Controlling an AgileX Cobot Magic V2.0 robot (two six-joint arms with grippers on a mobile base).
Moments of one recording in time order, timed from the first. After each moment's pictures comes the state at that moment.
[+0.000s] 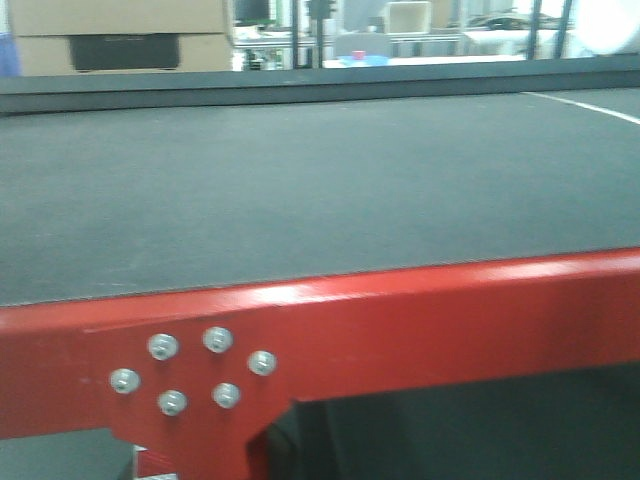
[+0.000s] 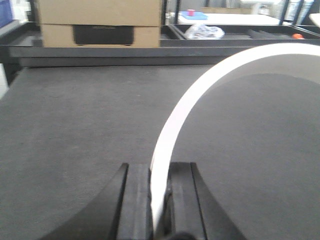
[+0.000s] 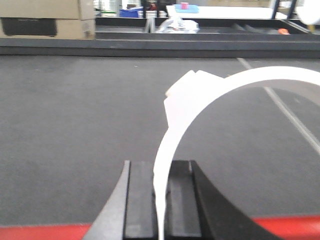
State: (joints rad) left arm -0.01 0.60 -0.65 -0.05 0.29 0.03; right arm -0.07 0.46 -0.79 0.21 0.60 -0.17
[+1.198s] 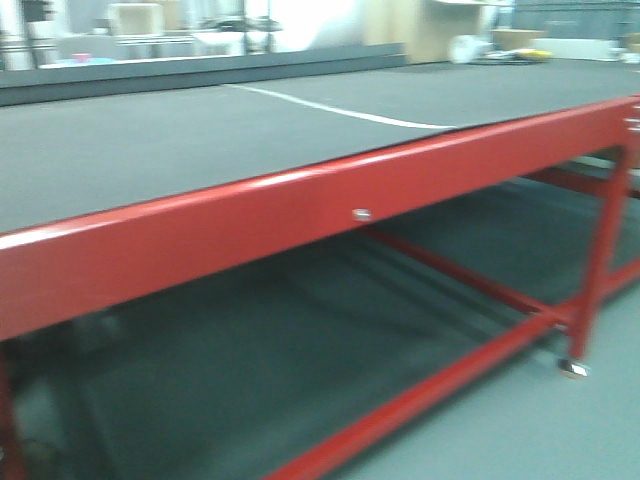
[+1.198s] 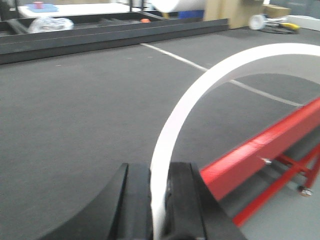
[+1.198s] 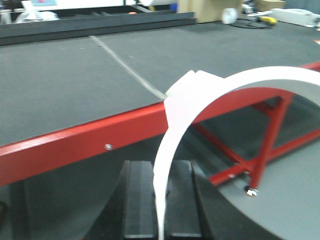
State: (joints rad) left arm -0.01 0.60 -0.65 -0.05 0.29 0.03; right arm -0.07 0.46 -0.79 0.21 0.60 -0.17
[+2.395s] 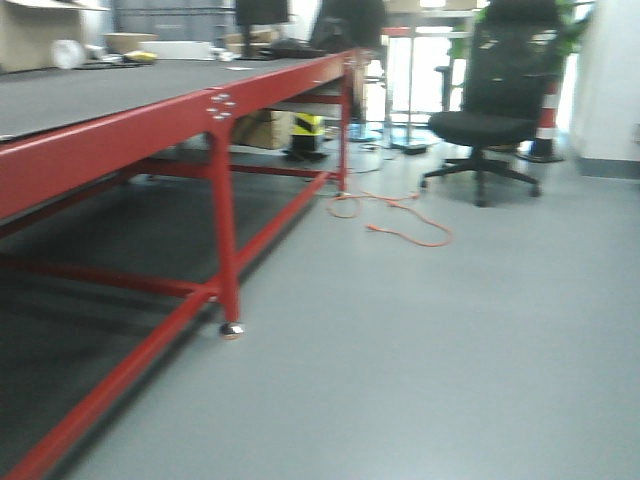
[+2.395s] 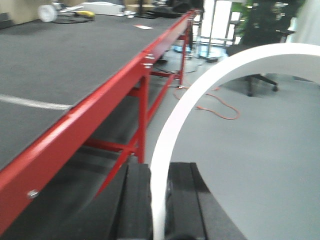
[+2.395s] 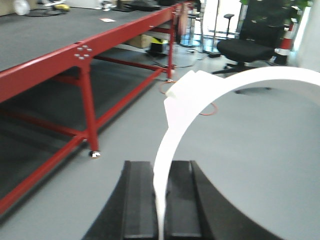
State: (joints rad) left arm -0.01 0.60 -0.65 -0.05 0.29 0.03; right arm -0.07 0.46 -0.79 0.21 0.60 -0.17
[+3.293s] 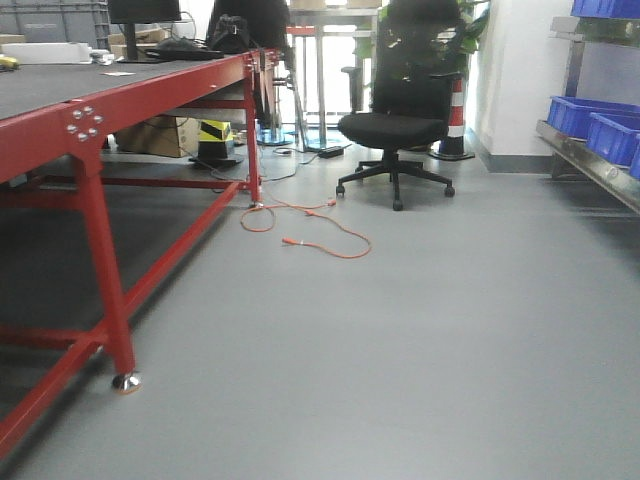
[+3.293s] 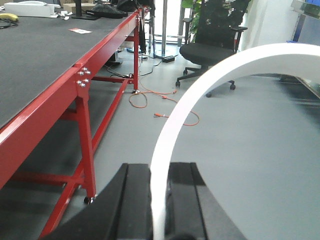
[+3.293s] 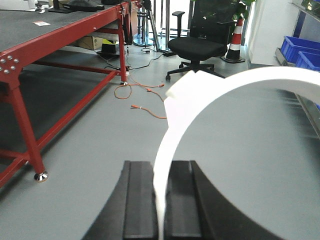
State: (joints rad) left arm -0.01 0.60 -0.65 -0.05 0.29 0.03; right arm -0.07 0.46 -0.79 0.21 0.60 -0.17
